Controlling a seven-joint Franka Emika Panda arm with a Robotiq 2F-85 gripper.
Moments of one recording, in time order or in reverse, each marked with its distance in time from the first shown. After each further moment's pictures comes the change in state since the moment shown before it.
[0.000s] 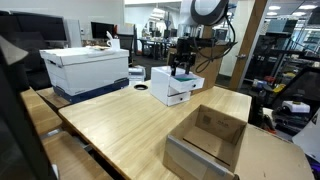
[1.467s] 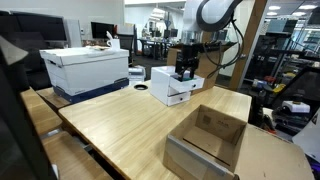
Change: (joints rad) arm 0.000 -0.021 0.004 -0.078 -0.078 0.016 -0.099
